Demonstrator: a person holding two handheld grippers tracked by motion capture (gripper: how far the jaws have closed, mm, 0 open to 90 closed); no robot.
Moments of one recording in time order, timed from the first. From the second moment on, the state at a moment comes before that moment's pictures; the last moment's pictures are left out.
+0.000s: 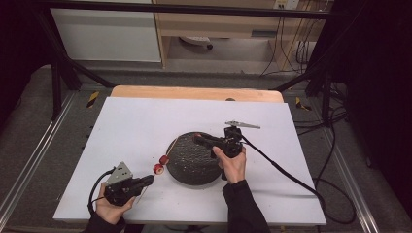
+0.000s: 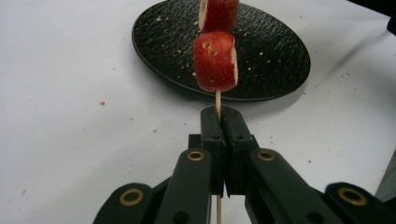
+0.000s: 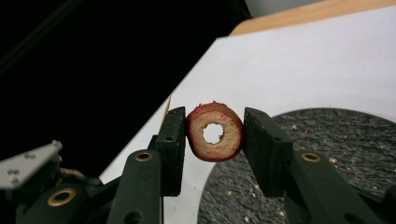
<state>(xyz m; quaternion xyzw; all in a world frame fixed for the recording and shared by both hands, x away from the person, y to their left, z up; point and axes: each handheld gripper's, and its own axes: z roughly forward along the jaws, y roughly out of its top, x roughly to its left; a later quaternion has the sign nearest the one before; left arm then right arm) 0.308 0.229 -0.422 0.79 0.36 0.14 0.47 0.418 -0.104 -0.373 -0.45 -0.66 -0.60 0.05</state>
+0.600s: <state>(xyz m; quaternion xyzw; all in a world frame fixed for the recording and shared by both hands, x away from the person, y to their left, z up) 0.298 0.192 -0.431 0.76 0.38 0.14 0.51 0.414 -0.106 -0.374 -0.46 -0.57 -0.68 0.04</state>
